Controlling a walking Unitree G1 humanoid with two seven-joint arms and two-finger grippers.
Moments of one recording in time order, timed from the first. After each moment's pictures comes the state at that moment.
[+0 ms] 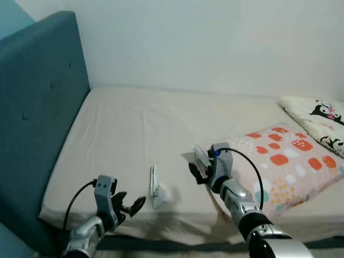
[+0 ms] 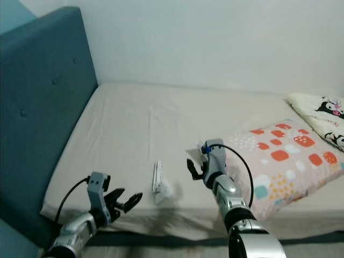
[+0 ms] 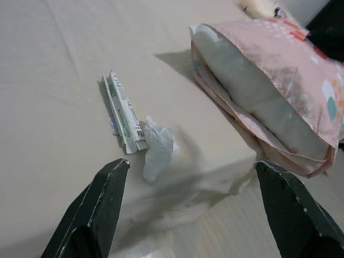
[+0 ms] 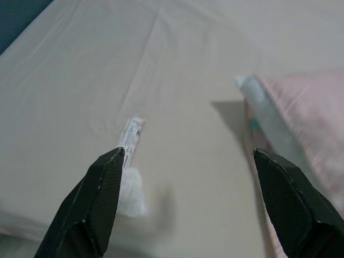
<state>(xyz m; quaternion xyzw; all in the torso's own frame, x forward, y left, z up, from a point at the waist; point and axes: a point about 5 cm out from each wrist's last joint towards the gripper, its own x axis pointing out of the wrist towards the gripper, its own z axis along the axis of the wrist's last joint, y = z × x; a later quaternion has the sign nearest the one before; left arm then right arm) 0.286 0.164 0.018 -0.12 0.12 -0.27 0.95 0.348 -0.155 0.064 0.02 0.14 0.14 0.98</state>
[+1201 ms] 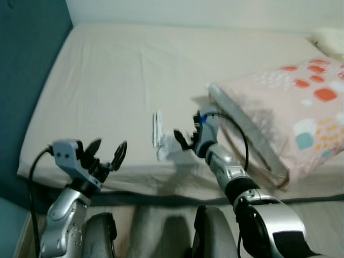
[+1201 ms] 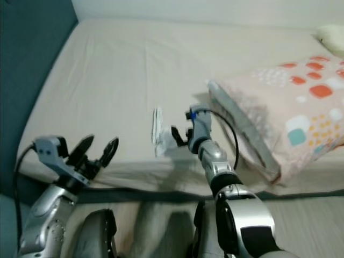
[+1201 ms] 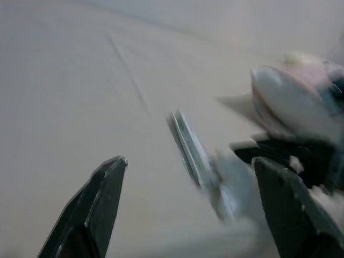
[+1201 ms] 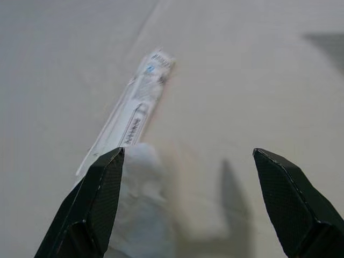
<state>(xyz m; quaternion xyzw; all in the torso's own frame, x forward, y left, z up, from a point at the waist) 0.257 0.179 0.164 -0.09 -0.14 -0.18 0.97 0.396 -0.103 0.152 -0.01 0.05 0.20 0.98</state>
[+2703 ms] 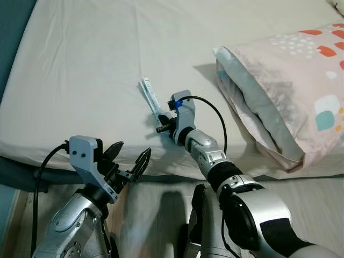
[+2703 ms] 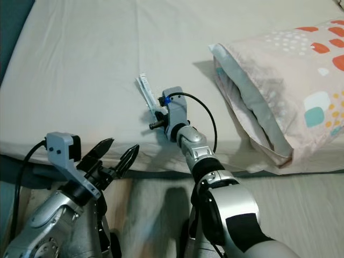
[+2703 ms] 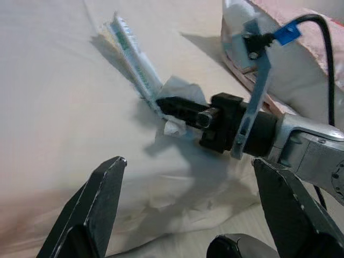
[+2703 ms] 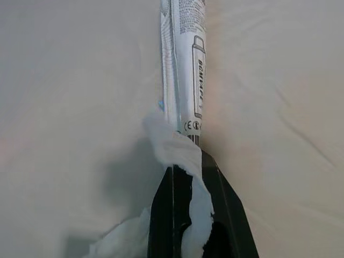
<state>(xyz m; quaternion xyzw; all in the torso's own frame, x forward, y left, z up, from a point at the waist) 0.233 0.142 0.186 -0.11 -0.09 -0.23 0.96 0.397 -0.065 0.176 0.02 0.01 0.27 0.96</state>
